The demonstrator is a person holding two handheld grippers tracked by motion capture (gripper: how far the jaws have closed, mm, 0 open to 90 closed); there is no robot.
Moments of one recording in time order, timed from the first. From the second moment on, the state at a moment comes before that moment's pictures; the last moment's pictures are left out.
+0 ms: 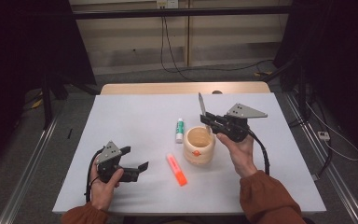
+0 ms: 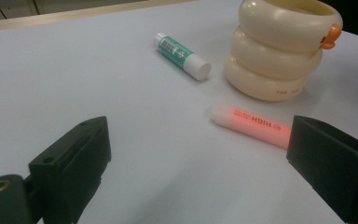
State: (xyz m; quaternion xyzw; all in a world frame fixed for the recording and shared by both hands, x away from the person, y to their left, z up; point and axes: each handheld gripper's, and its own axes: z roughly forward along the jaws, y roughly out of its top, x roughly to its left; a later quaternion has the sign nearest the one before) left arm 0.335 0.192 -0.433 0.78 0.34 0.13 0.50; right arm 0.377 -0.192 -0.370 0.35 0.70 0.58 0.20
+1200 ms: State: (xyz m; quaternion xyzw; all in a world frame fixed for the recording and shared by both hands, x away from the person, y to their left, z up) left arm 0.336 0.191 -0.435 0.79 0.34 0.12 0.50; right arm 0.371 -0.193 -0.407 0.35 0.73 0.56 0.18
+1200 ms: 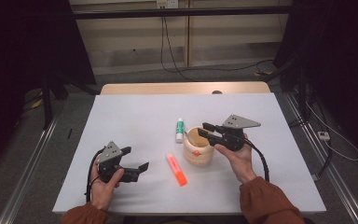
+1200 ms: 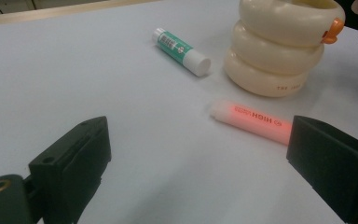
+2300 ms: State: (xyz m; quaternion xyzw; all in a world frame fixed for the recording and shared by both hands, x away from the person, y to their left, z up) left arm 0.337 0.189 -0.434 0.79 0.35 0.13 0.49; right arm 0.330 -0.237 -0.413 0.40 0.73 0.51 0.21
